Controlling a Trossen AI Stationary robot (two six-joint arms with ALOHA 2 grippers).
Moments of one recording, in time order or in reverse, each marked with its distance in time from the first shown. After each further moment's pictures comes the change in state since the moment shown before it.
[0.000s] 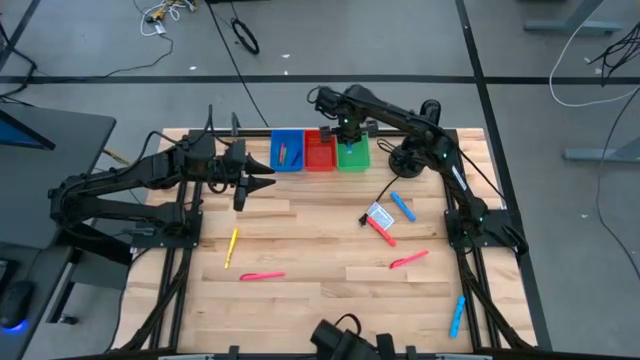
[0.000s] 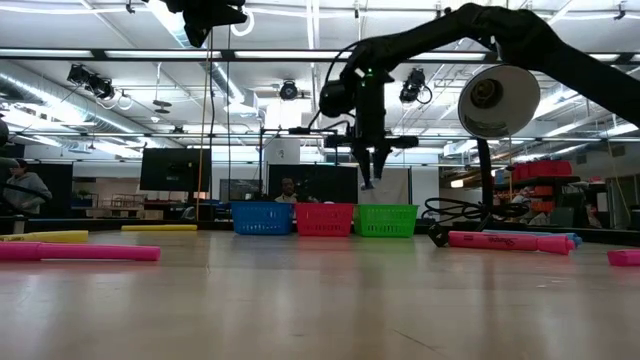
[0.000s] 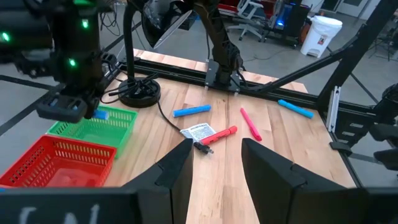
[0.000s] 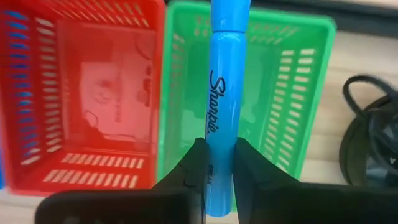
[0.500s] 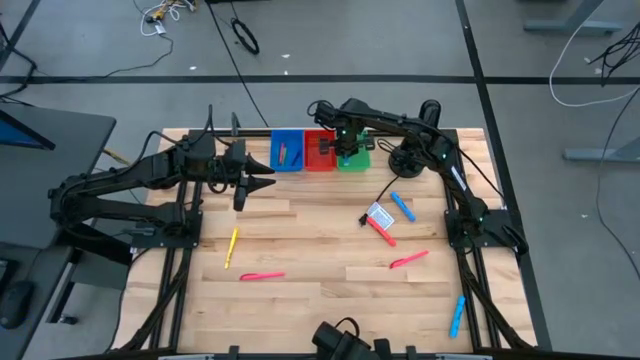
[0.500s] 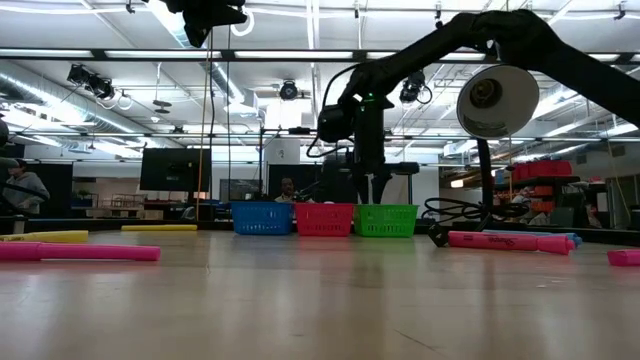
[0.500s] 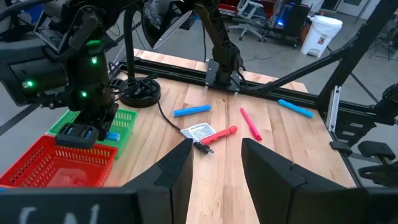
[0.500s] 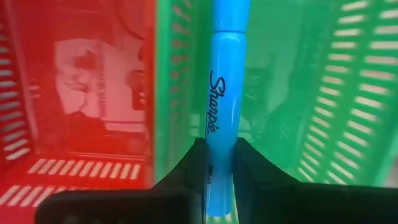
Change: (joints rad) left arm 0.000 0.000 0.000 -0.001 0.000 0.001; right arm 0.006 0.002 -0.199 0.176 -0.074 0.040
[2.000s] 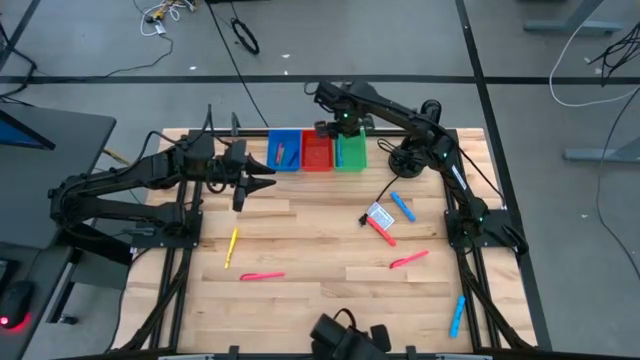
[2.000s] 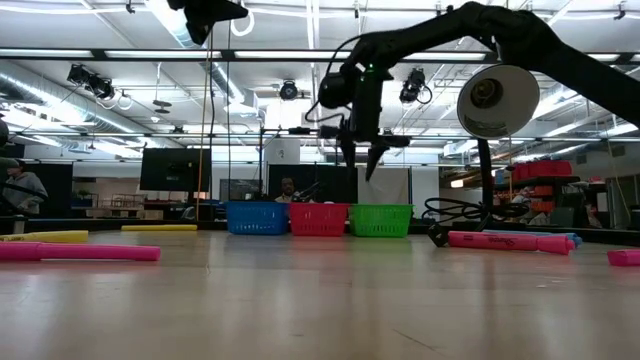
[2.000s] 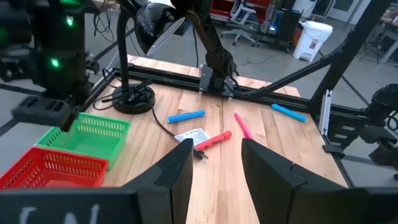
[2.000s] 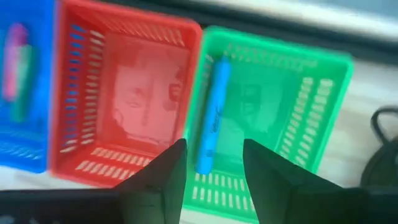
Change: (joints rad) left arm 0.000 0.000 0.000 0.027 0.025 0.000; right arm -0.018 -0.002 0.258 -0.120 0.028 -0.132
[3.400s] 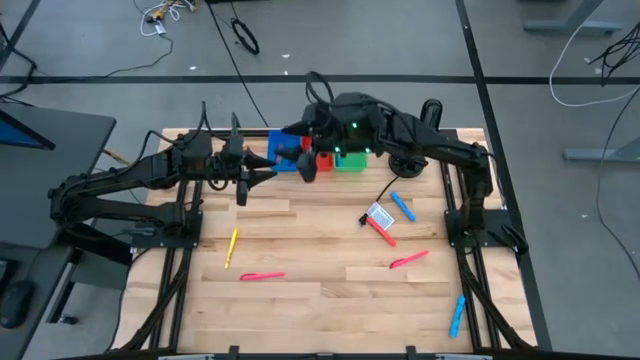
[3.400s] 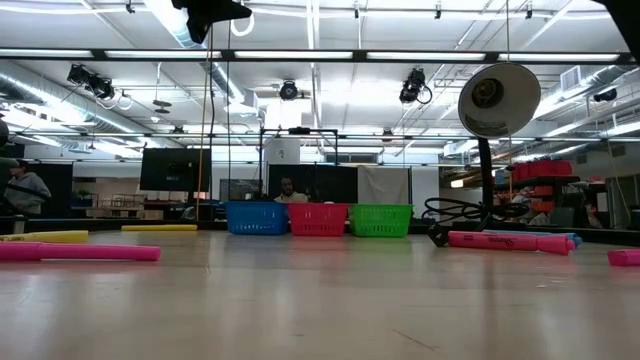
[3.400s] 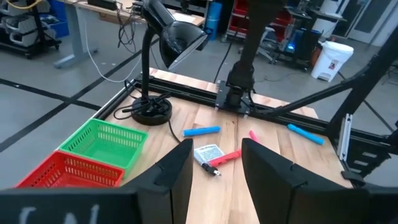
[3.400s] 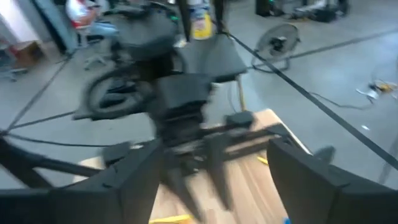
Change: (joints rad) left arm 0.001 0.000 0.000 0.052 -0.093 -0.048; right arm 0.507 -0.400 0.041 0.673 0.024 -0.581
